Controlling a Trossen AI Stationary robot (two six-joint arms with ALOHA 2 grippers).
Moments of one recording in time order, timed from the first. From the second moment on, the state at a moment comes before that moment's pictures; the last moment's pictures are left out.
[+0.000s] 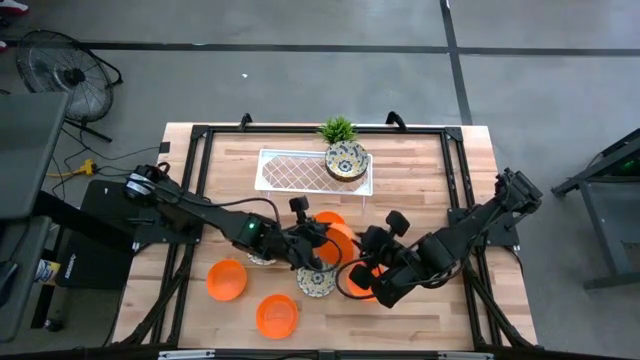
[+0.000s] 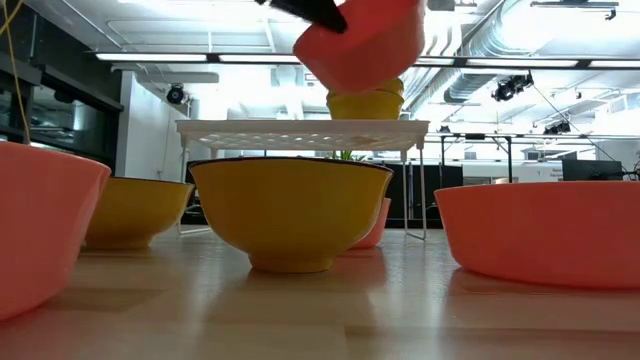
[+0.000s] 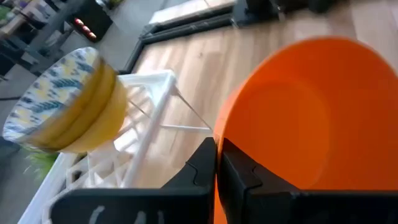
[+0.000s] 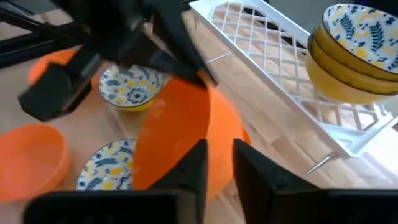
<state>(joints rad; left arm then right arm) -0.38 1.67 1.38 -0.39 -0.76 -0.08 0.59 1.67 1.57 -1.00 0.87 0.99</state>
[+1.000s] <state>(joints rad) -0.02 1.63 1.90 -1.37 -0.40 -0.03 0.58 1.41 1.53 -1.21 0.67 1.26</state>
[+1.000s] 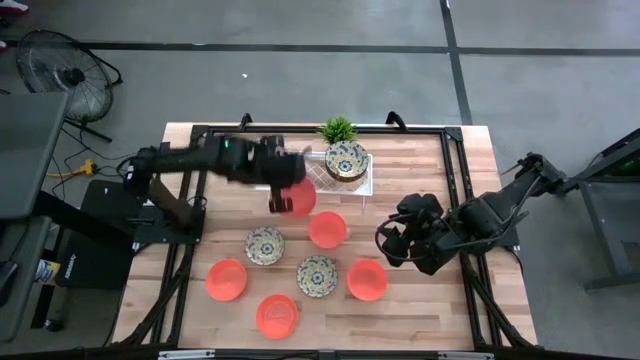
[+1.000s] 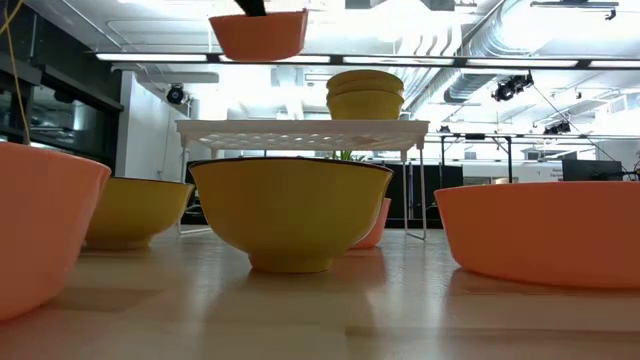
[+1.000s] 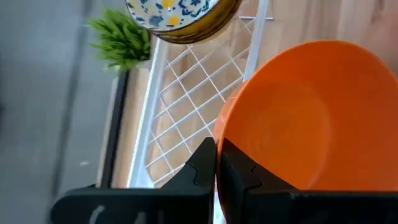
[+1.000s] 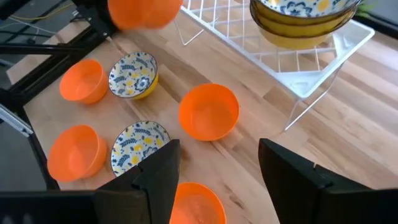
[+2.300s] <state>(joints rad) 0.52 1.74 1.89 -1.37 0.04 0.12 0.58 1.41 1.49 -1.07 0.68 1.35</state>
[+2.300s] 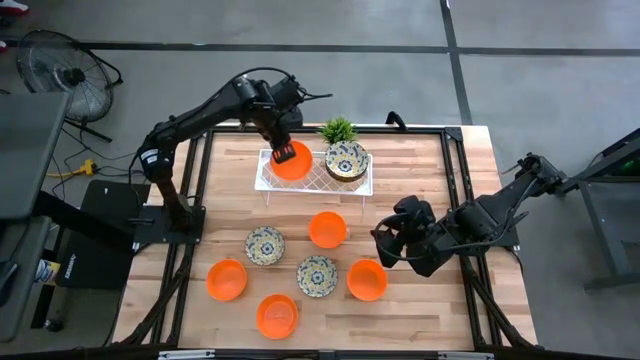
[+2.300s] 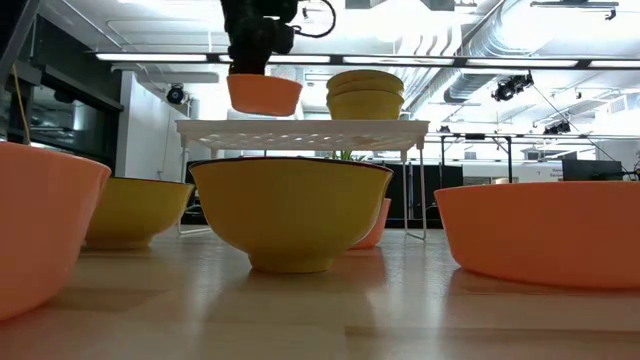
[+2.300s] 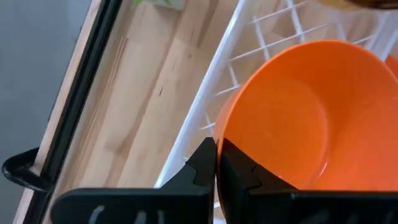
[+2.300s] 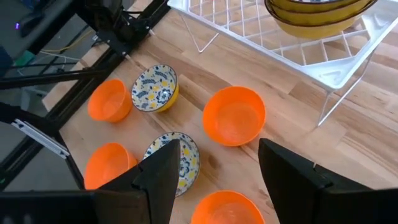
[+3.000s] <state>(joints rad) 0.58 1.74 1.78 -1.33 0.09 0.20 0.58 1.41 1.49 -1.04 0.68 1.34</state>
